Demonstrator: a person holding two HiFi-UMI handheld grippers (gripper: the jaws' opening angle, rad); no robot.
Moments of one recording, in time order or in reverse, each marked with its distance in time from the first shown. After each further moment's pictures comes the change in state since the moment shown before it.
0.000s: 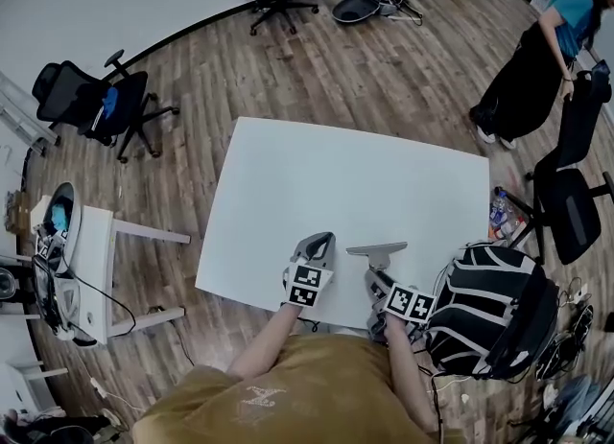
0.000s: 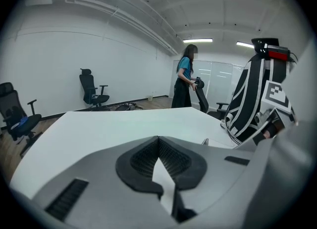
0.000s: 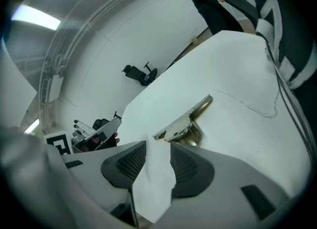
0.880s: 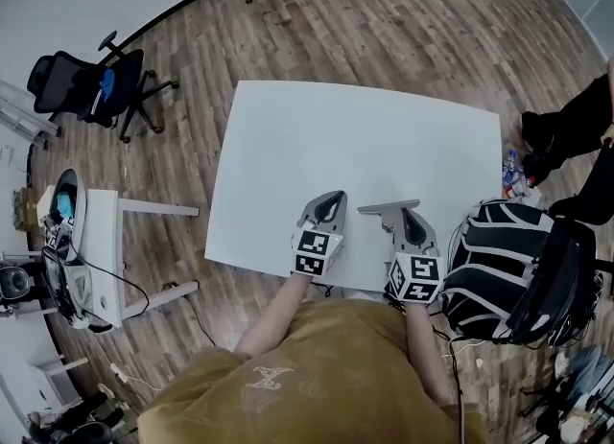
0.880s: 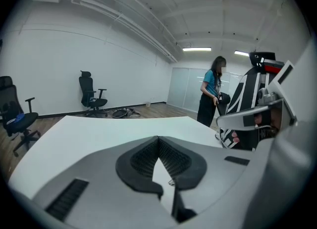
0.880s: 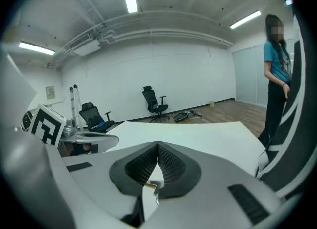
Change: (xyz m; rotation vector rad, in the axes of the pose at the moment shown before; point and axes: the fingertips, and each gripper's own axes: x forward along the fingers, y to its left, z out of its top) left arm -0.020 -0.004 0.033 -0.028 -0.087 -0.036; right arm -0.047 0.072 0.084 -0.636 -0.412 -0.187
